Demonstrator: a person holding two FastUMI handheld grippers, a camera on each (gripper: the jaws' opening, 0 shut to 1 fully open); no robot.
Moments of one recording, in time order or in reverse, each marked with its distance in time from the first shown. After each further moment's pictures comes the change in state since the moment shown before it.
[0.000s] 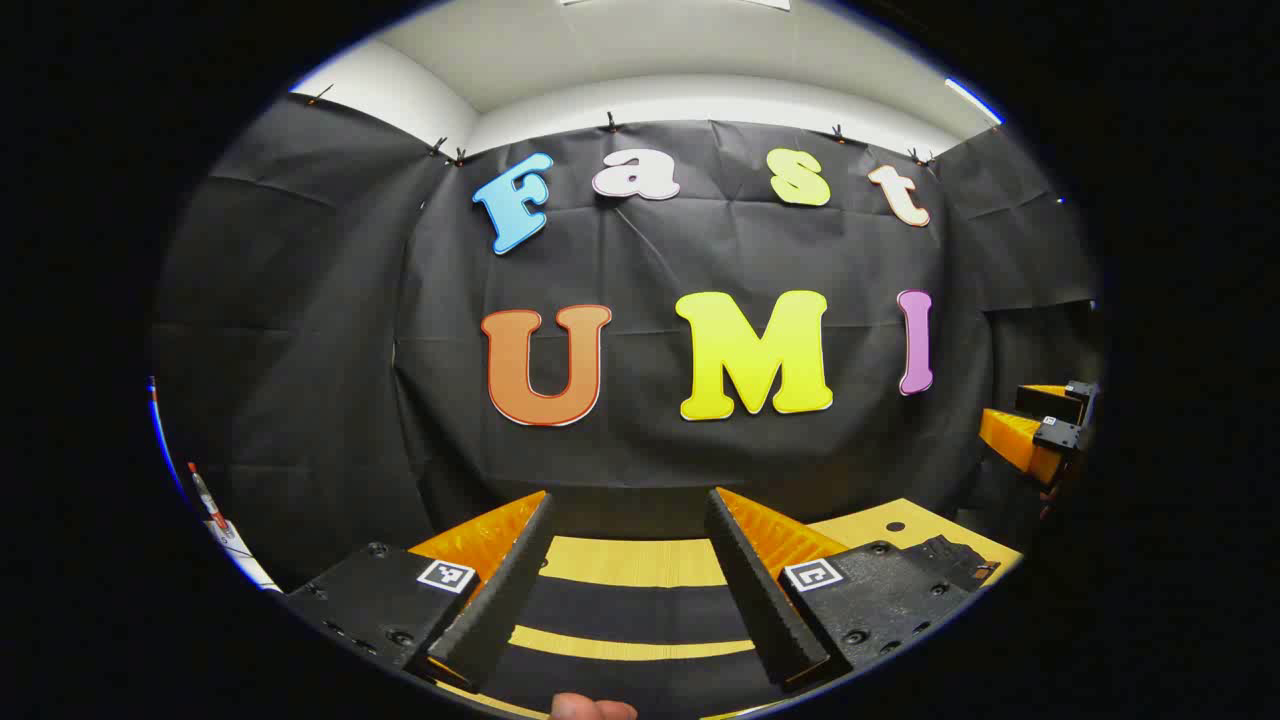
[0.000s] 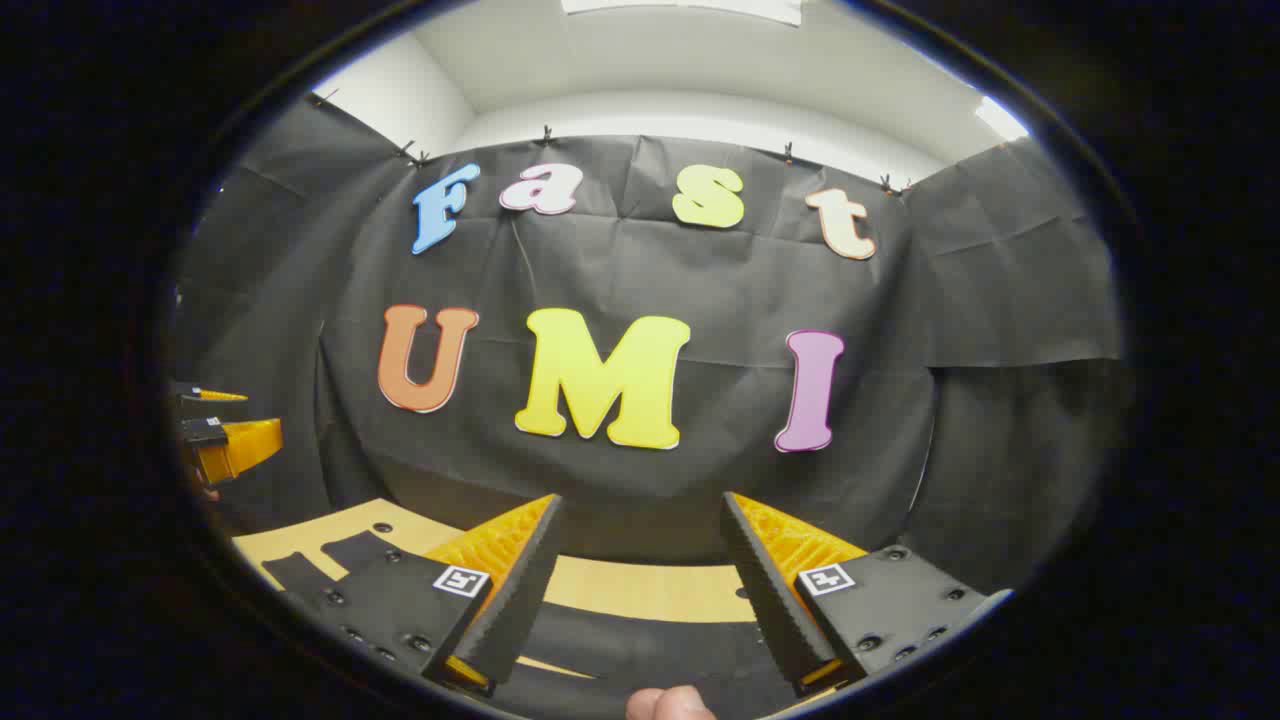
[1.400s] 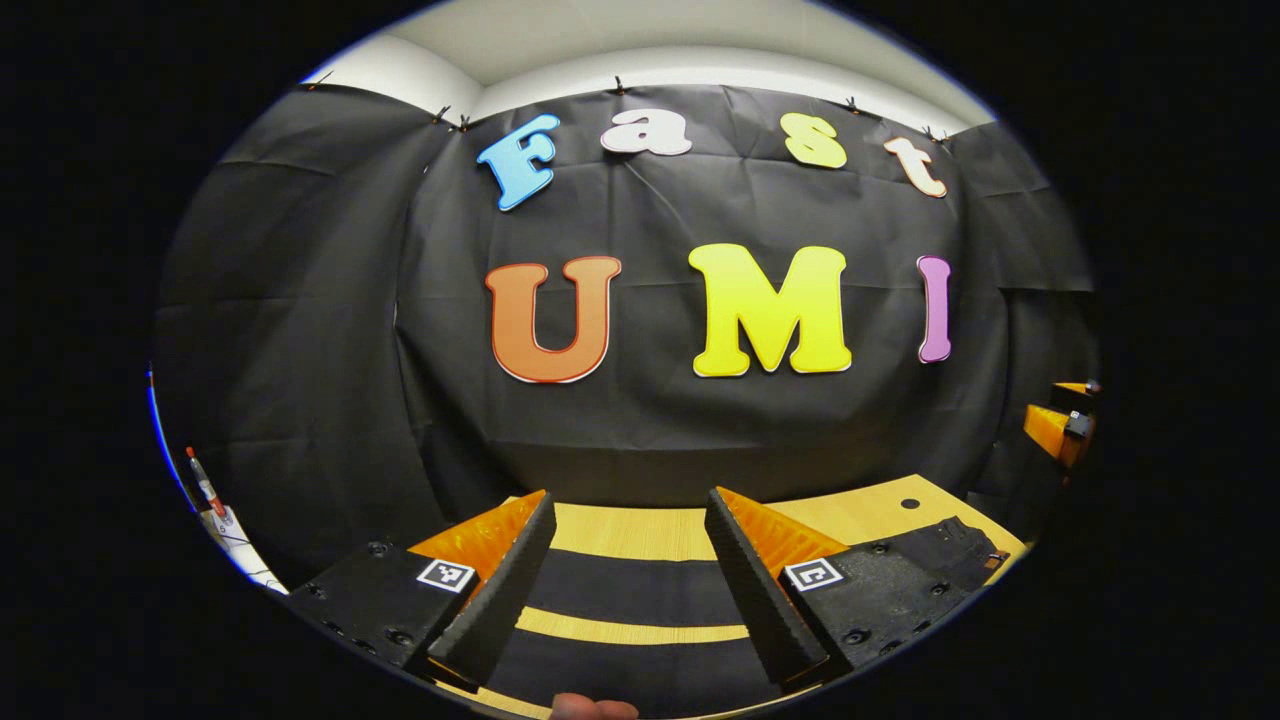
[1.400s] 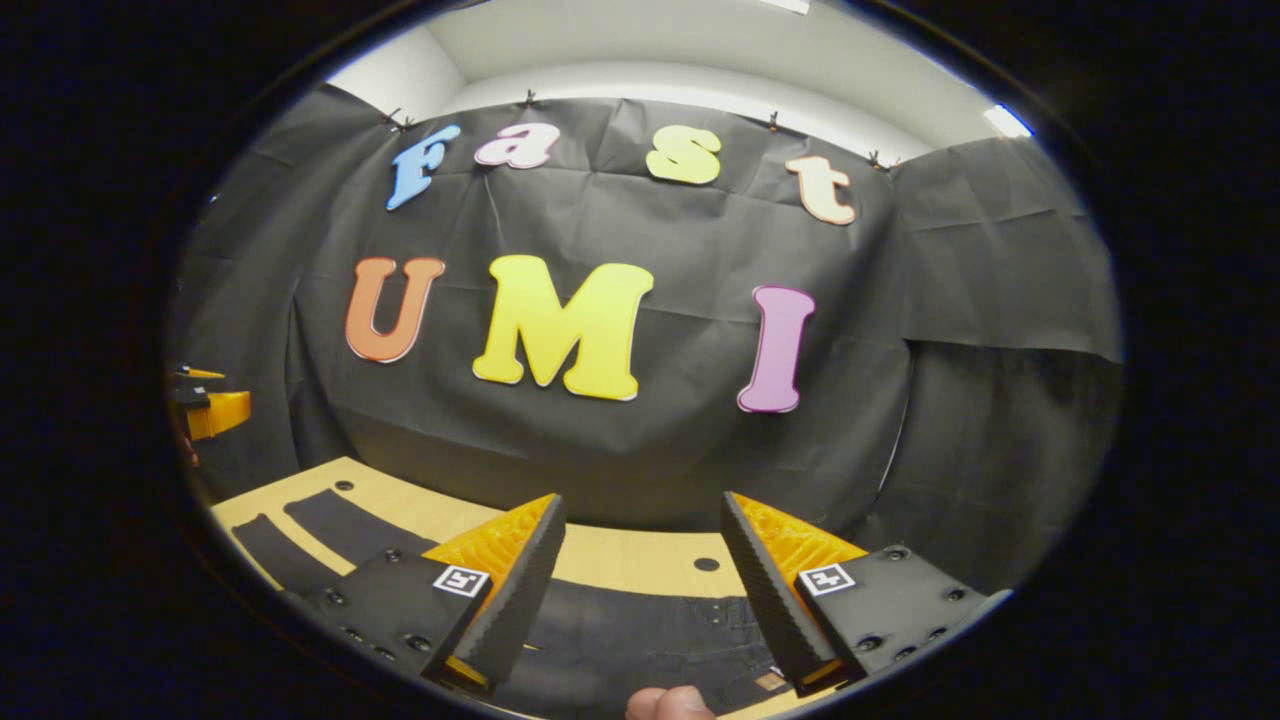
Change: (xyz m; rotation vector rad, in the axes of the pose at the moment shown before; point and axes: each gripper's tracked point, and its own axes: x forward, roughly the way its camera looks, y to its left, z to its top) left arm 0.021 0.009 -0.052 -0.023 0.123 0.040; right arm 0.011 -0.068 -0.057 -0.031 0.122 -0.080
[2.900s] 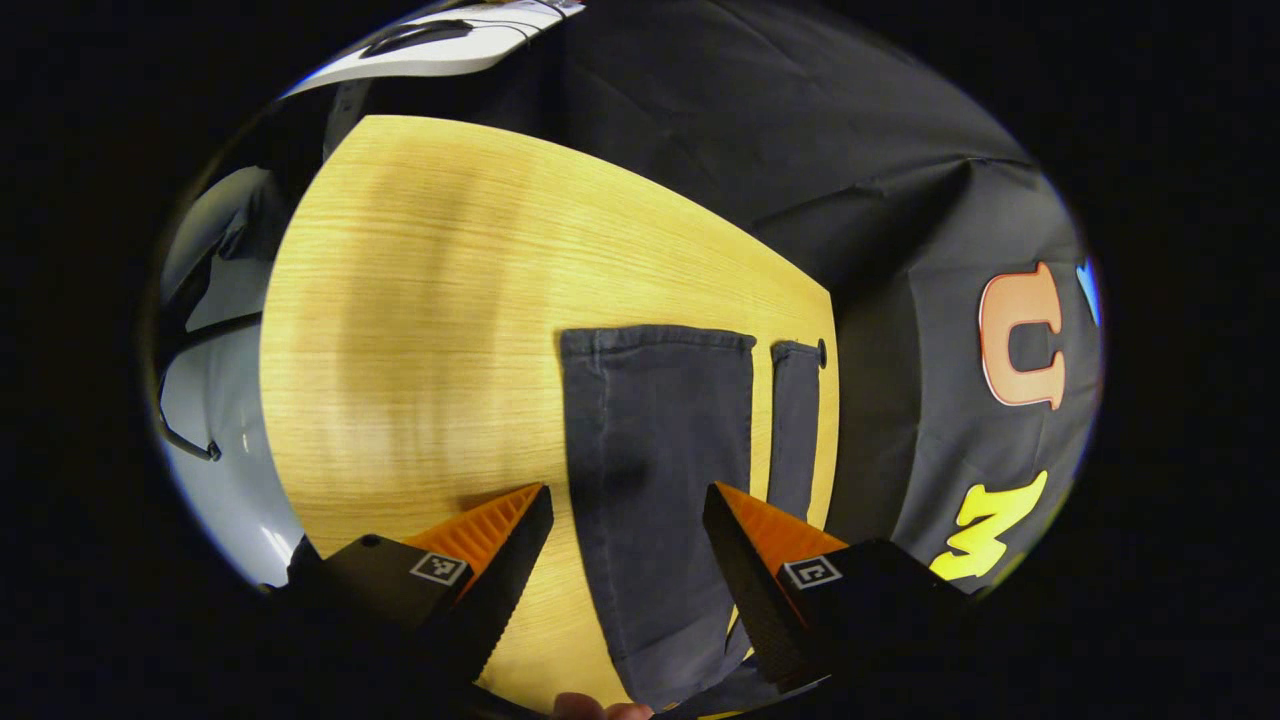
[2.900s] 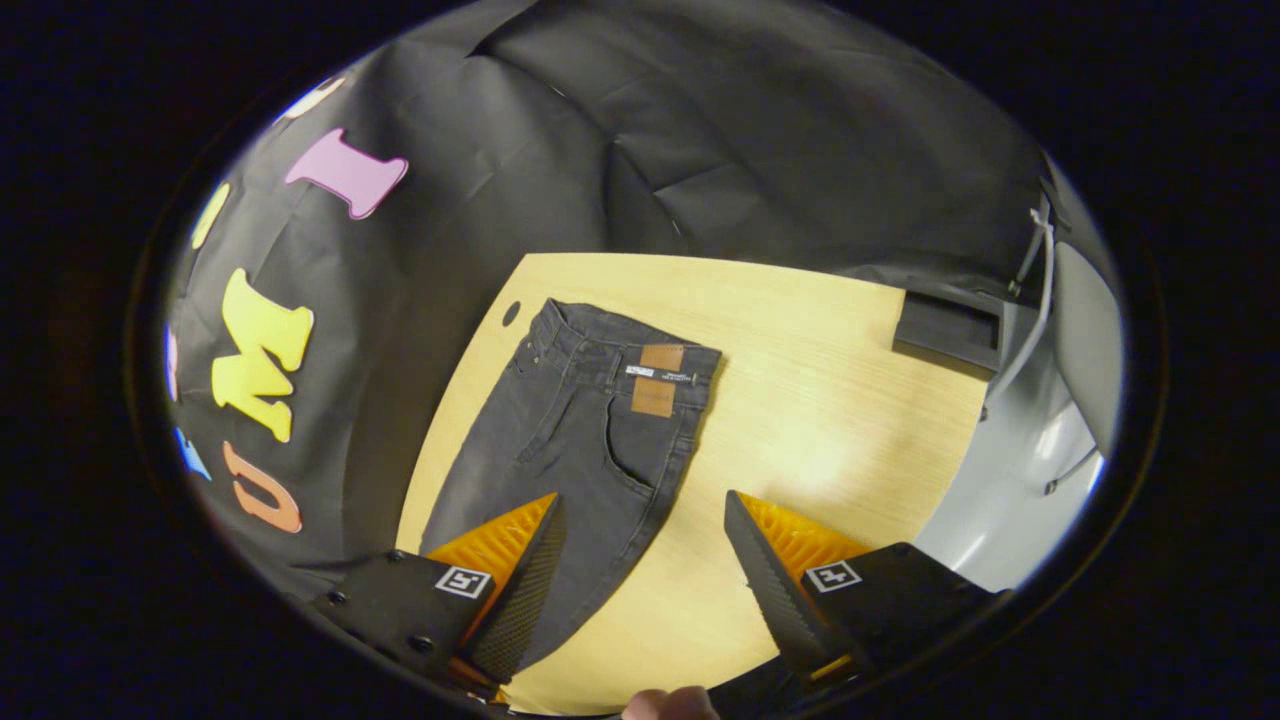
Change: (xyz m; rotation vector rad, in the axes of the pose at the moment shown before) left arm -0.052 0.118 -0.299 -1.410 0.628 0.471; right arm -0.087 -0.135 -0.304 1.105 0.752 -0.344
